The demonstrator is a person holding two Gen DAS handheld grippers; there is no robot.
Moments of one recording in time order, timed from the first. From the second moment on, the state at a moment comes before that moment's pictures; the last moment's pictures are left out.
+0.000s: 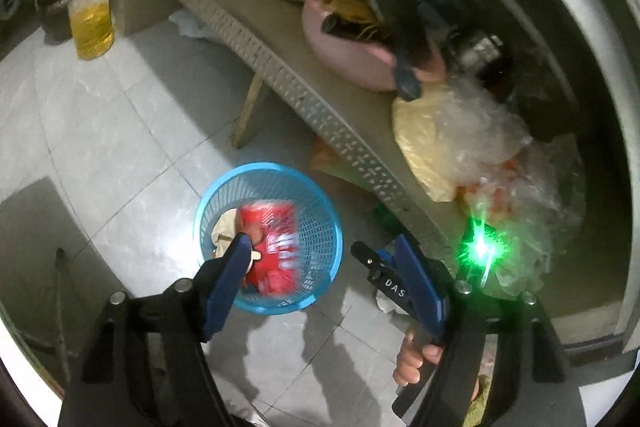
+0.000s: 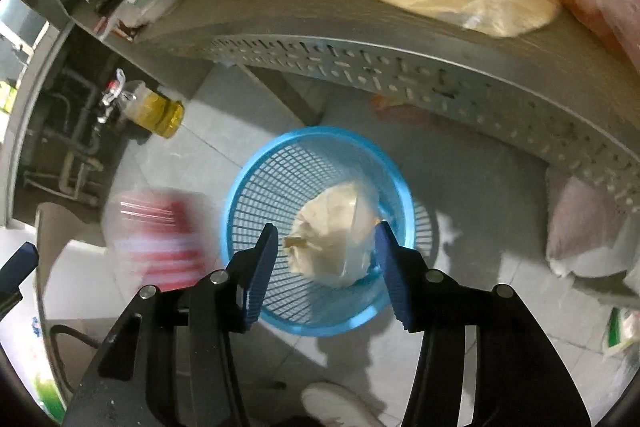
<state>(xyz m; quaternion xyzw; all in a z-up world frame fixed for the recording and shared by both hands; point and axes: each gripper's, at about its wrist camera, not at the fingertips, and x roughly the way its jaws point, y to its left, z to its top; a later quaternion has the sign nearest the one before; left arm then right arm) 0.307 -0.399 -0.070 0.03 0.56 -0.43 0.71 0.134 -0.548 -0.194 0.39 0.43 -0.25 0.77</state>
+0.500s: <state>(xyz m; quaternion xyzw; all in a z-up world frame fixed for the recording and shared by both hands) 0.248 -0.321 0.017 0.02 0.47 -0.47 0.75 0.076 -0.502 -0.120 0.32 0.39 -0.23 0.83</state>
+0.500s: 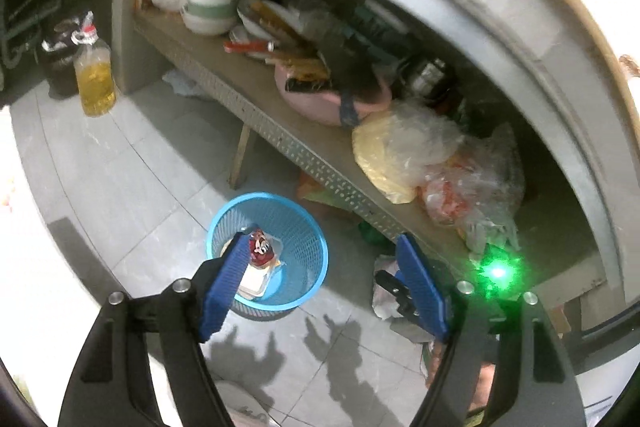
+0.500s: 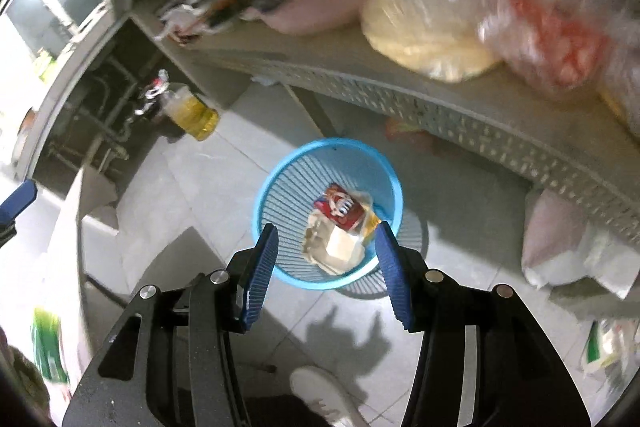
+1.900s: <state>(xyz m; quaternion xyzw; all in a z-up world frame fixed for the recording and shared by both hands) 0.144 -0.112 0.116 -0.08 0.24 -0.32 0.92 0.047 -0.349 0.033 0.04 0.20 -0.19 0.96</state>
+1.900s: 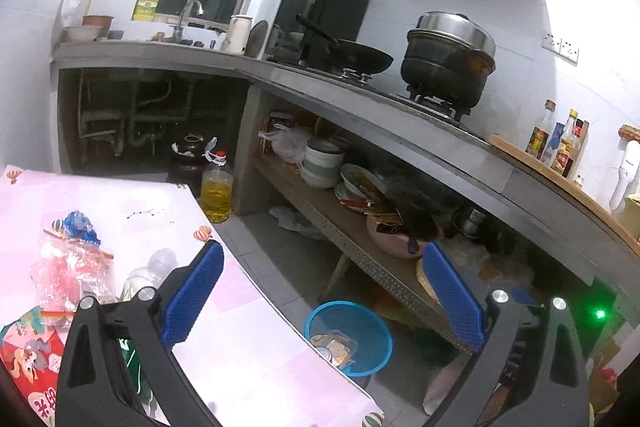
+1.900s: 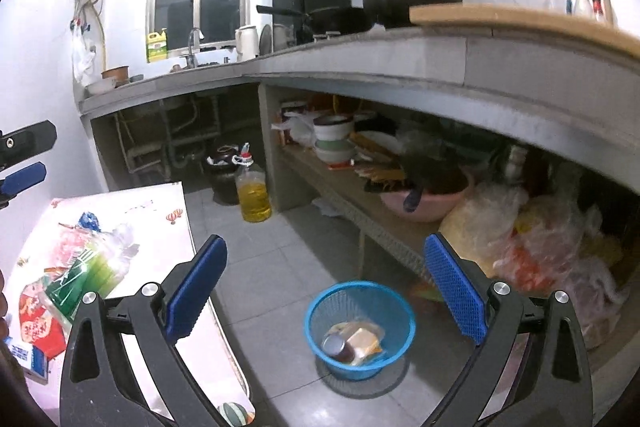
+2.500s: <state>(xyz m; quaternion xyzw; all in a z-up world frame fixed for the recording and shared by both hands) 0.149 -0.029 0.092 -0.11 0.28 -0.24 0.92 0.070 -0.329 0.041 0.06 0.23 -0.13 0.96</state>
